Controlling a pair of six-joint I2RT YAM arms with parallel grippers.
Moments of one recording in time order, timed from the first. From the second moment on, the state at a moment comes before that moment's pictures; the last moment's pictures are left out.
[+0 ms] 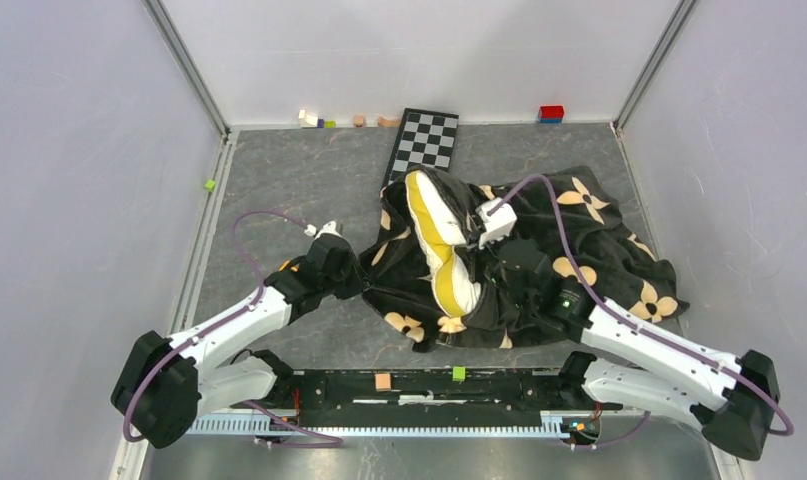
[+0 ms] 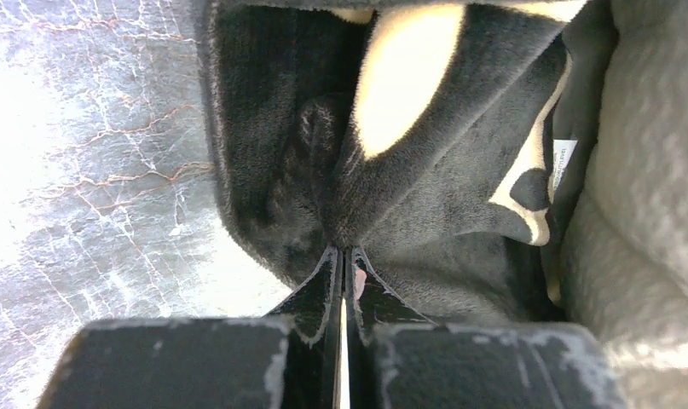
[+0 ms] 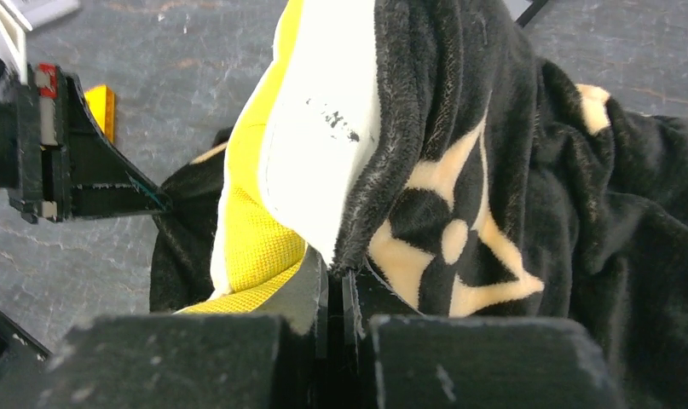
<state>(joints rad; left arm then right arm) -0.61 1.09 0.56 -0.26 -0.05 -0.90 0.91 0.88 0.66 -0.07 0.35 0.23</state>
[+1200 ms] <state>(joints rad) -0.60 1.51 0.68 -0.05 0.03 -0.90 0.98 1.26 0.84 -0.21 0.30 0.30</state>
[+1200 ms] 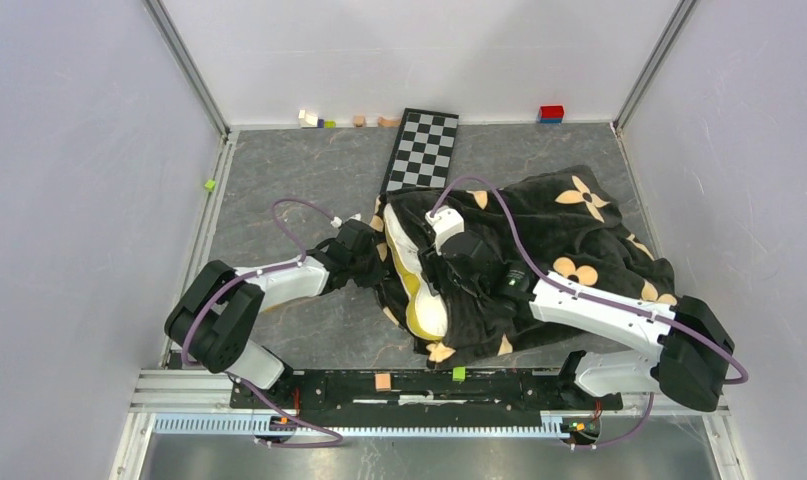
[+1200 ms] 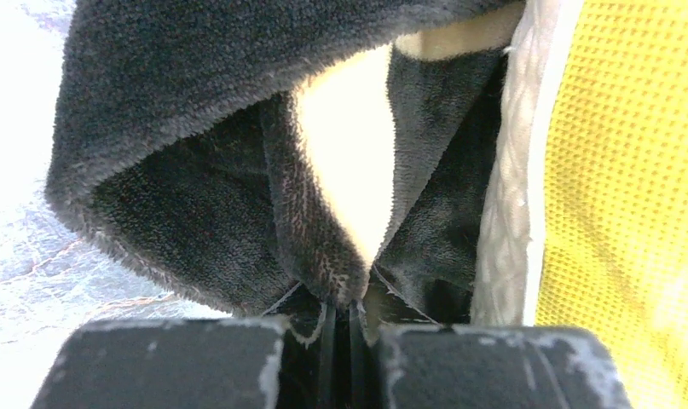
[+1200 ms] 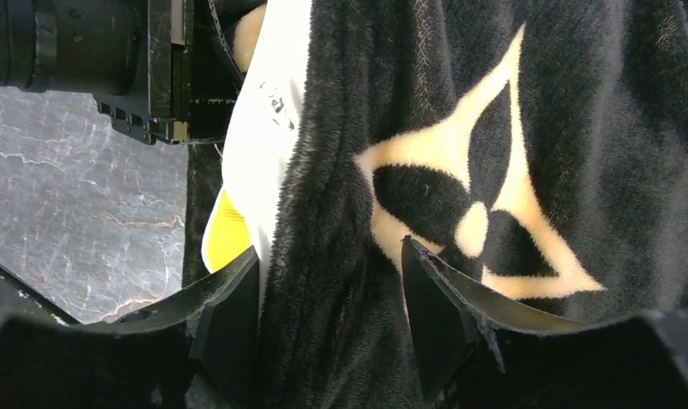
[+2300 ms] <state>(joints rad) -0.60 1.40 0.73 -0.15 0.03 -0.87 1.05 1.37 0.98 -0.36 0.41 0.34</state>
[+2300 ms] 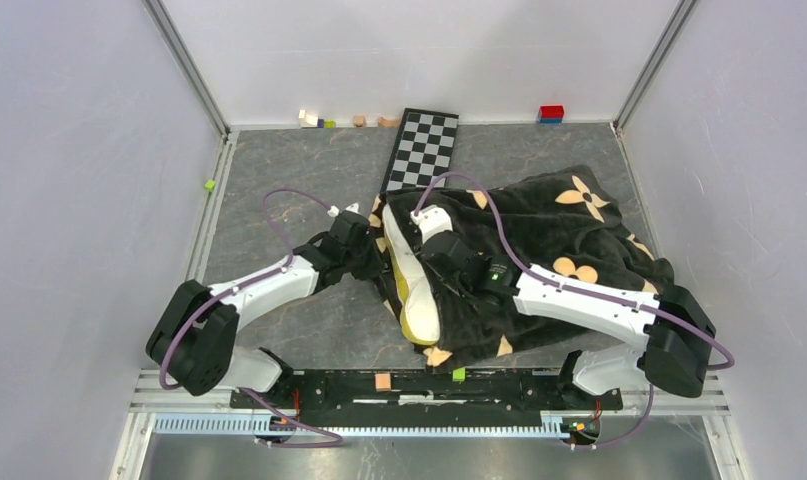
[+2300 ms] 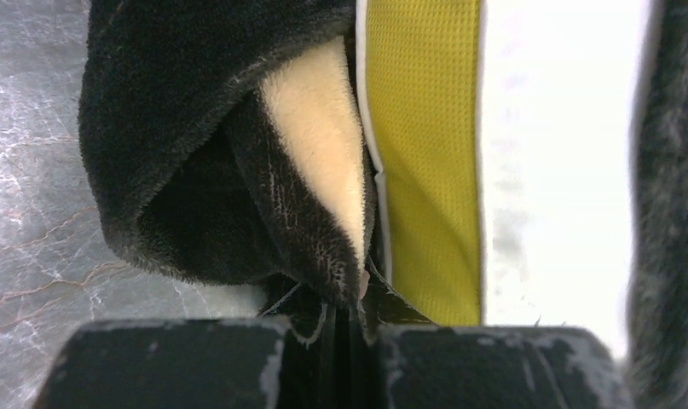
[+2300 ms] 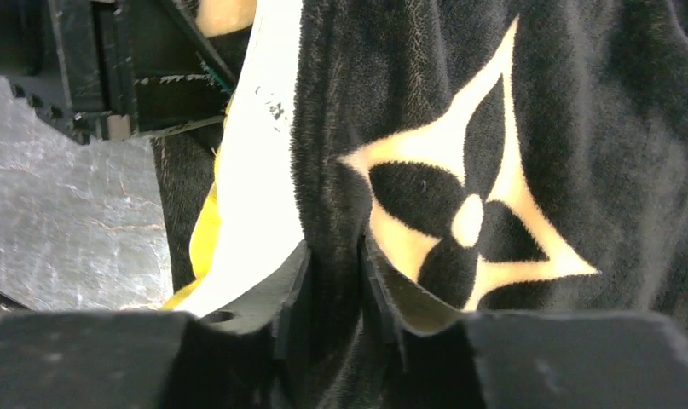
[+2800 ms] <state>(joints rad) -0.62 1.28 1.43 -0.55 0.01 -0.65 0.87 1.31 1.49 -0.57 0.47 0.21</state>
